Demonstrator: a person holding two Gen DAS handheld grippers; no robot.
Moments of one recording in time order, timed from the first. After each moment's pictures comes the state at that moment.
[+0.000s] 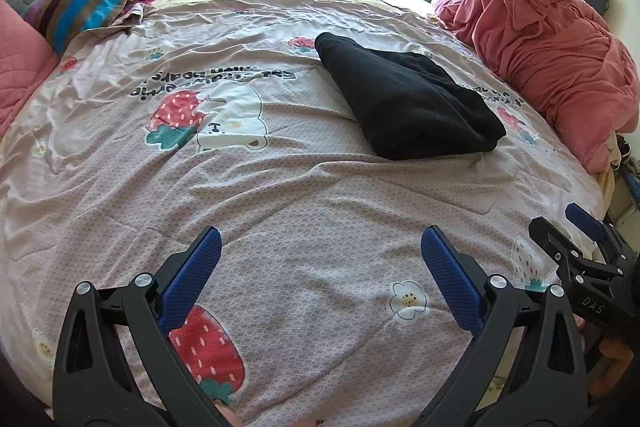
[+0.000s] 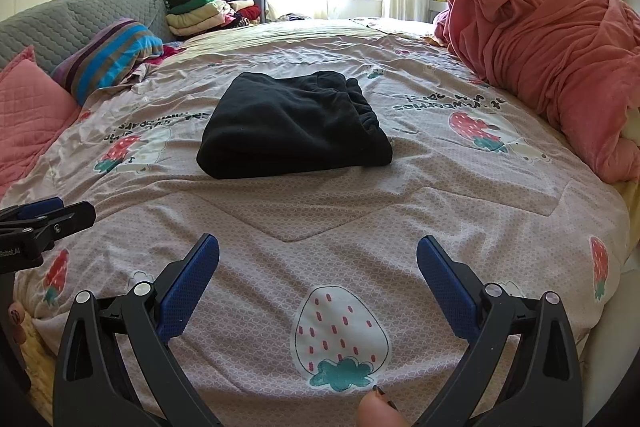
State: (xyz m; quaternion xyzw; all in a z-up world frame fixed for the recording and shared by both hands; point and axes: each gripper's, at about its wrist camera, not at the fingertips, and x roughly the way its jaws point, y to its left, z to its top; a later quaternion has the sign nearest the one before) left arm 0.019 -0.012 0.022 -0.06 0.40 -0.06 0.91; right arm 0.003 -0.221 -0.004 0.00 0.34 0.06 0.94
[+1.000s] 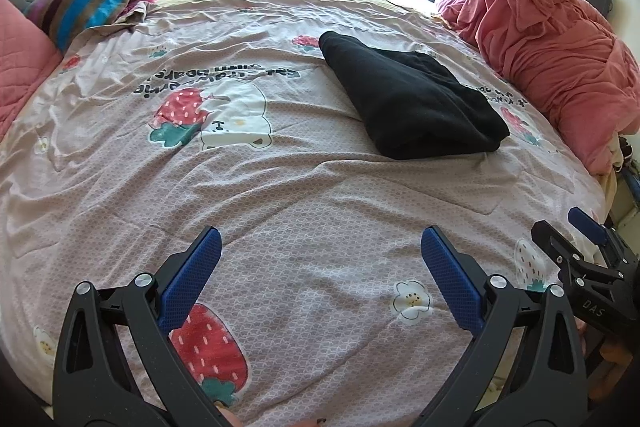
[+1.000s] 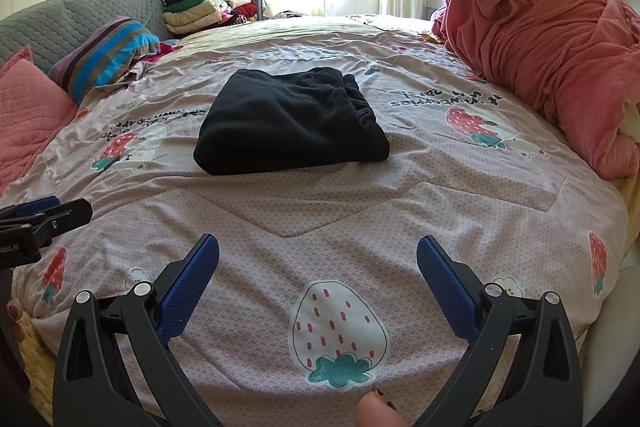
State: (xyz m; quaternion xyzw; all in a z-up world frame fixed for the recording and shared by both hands) left arm 0.020 -0.010 0.021 -0.06 0.41 -0.06 0.91; right arm 0.001 -0.223 -0.007 0.00 0.34 0.05 0.94
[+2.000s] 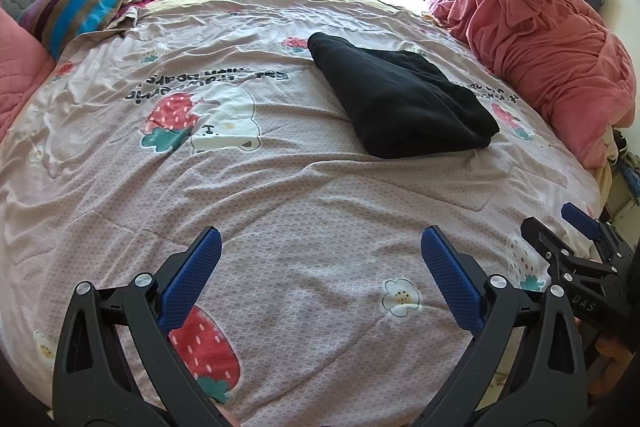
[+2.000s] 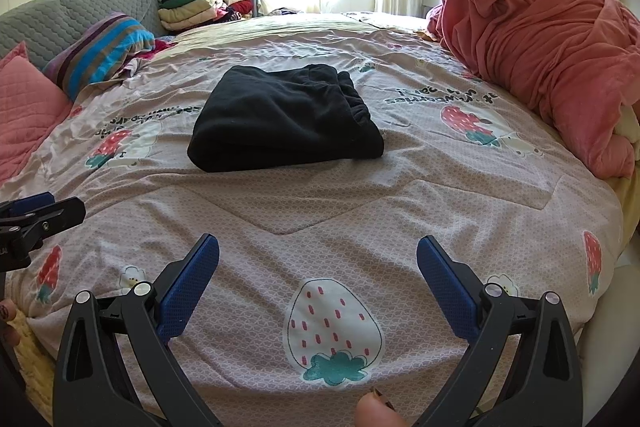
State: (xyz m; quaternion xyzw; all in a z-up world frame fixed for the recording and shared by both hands) left arm 0.018 -0.017 0.025 -0.05 0.40 -0.07 0.91; right arm 0.002 -0.228 -0.008 0.00 0.35 0.04 0.94
